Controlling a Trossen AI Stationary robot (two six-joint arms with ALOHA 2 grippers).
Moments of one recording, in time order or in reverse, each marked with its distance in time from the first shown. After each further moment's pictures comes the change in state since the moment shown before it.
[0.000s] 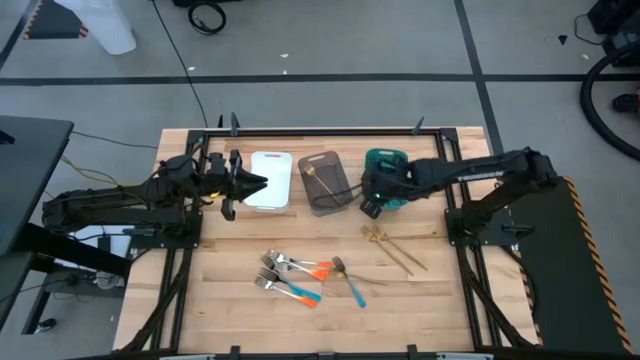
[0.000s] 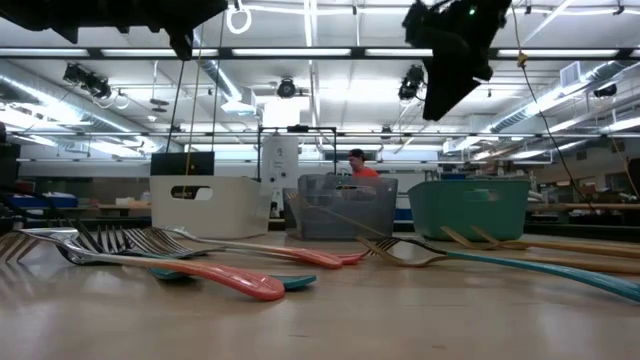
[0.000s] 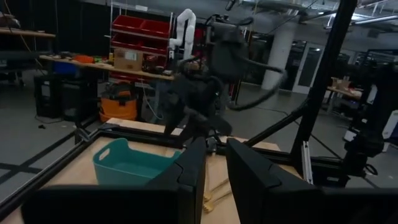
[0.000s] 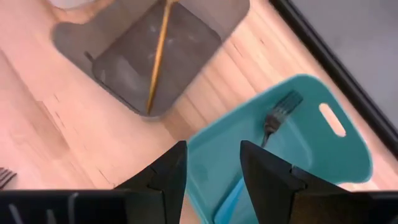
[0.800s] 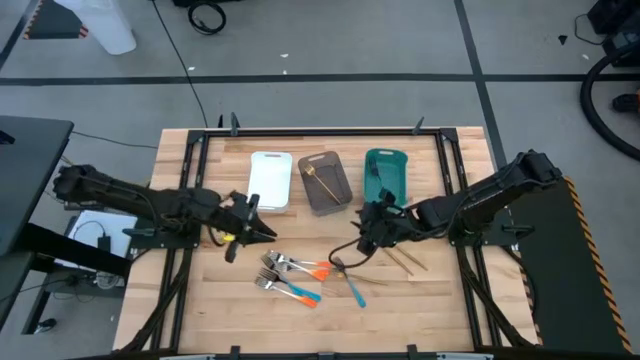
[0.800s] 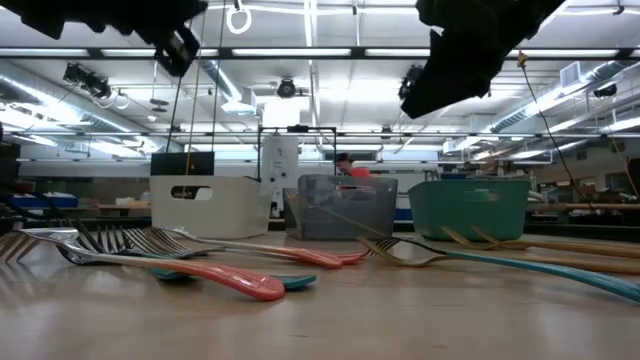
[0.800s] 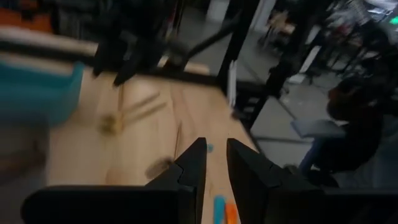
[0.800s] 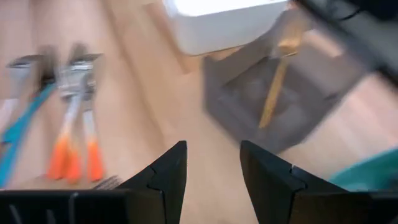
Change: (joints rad) left arm -0.424 0.200 0.000 -0.089 -0.113 -0.112; right arm 0.285 -0.012 -0.293 0.611 0.110 -0.049
